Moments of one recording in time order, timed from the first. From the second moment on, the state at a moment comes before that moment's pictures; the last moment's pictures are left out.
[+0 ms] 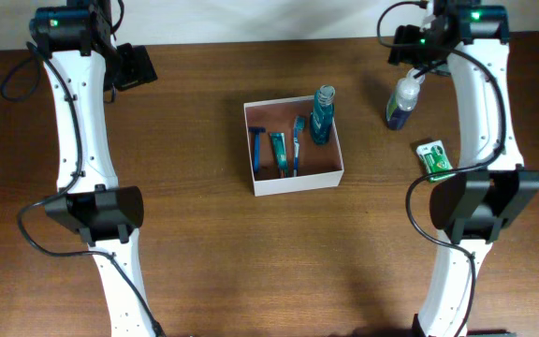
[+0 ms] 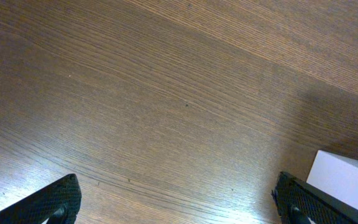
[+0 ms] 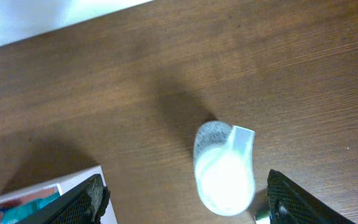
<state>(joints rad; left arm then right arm) 0.04 2.43 2.87 -1.68 -0.09 -0.31 -0.04 2.28 2.45 -1.22 -0.02 0.22</state>
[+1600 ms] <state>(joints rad) 0.04 2.43 2.87 -1.68 -0.09 -0.31 -0.02 2.38 2.45 -1.23 0.14 0.32</state>
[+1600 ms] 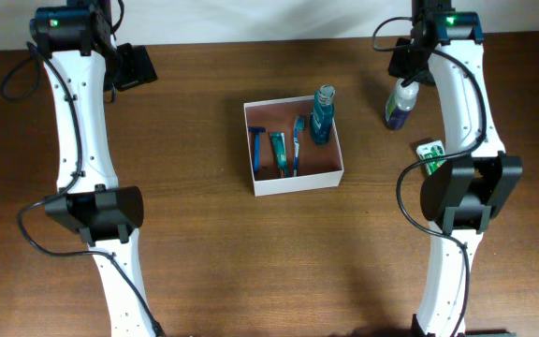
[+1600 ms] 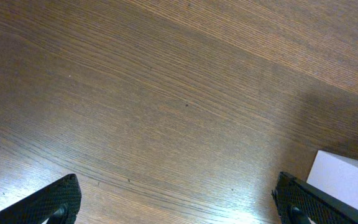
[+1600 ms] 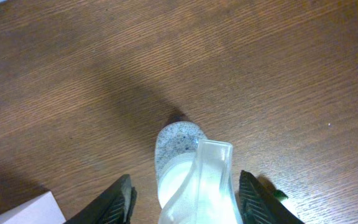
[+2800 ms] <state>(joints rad) 0.04 2.43 2.87 -1.68 -0.09 -0.31 -0.03 2.38 2.61 -1.36 0.13 0.31</state>
